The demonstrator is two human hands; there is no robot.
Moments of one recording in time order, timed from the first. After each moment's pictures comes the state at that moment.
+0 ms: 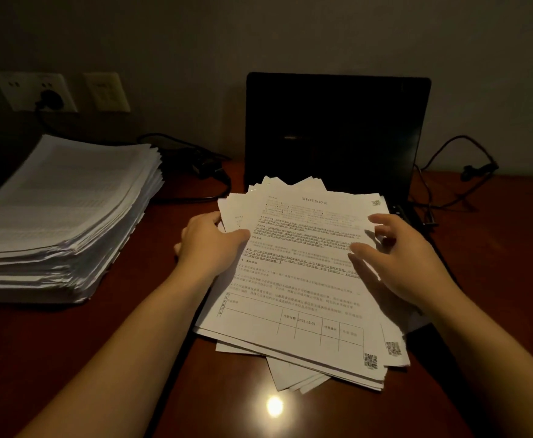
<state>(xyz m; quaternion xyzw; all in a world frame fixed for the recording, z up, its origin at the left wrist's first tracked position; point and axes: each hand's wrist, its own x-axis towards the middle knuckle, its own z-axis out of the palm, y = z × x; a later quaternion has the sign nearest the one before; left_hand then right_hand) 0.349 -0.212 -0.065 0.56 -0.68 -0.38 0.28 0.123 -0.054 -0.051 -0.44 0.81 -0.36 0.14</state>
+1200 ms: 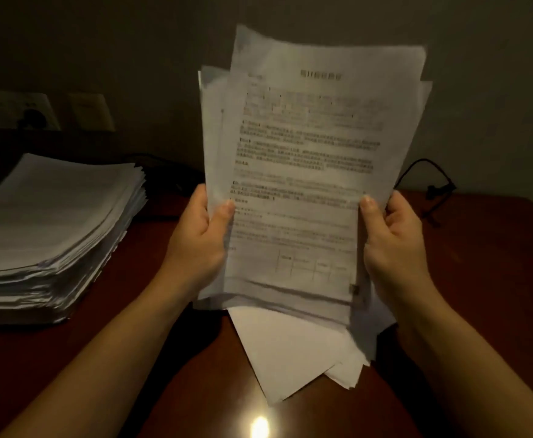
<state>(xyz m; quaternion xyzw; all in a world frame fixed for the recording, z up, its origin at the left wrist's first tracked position) 0.344 -0.173 -0.016 0.28 -0.69 -0.47 0.48 0.150 -0.055 -0.003 -0.39 0.57 -0.71 0.16</state>
